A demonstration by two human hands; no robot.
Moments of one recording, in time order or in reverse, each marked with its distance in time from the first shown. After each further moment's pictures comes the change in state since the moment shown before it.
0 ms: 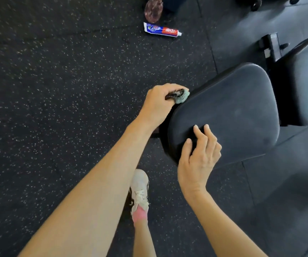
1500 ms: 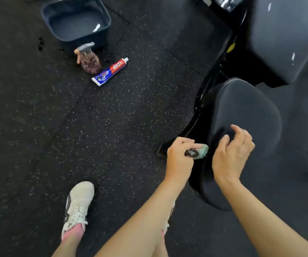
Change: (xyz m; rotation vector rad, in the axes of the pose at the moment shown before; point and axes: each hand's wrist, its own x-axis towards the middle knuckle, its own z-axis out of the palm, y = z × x) left_hand 0.089 0.024 -0.009 0.156 -0.551 -0.140; right_hand 0.157 -0.061 0.014 -0.047 0.182 0.936
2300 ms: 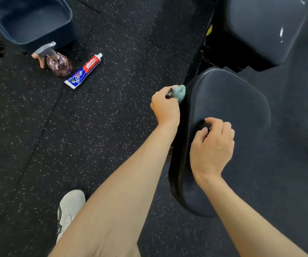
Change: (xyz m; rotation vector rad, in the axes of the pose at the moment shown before) left_hand 0.144 0.047 0.052 -0.143 0.320 -0.278; right_hand 0.030 -0.007 0.009 -0.175 0.114 -0.085
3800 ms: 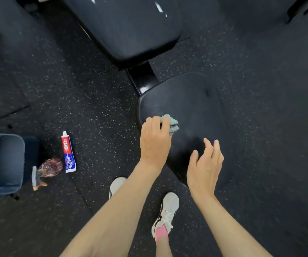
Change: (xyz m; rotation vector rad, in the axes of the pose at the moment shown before) left_hand -0.017 0.048 0.013 1.118 -0.747 1.396; right_hand -0.015 -0.028 -0.041 0.124 -0.154 1.036
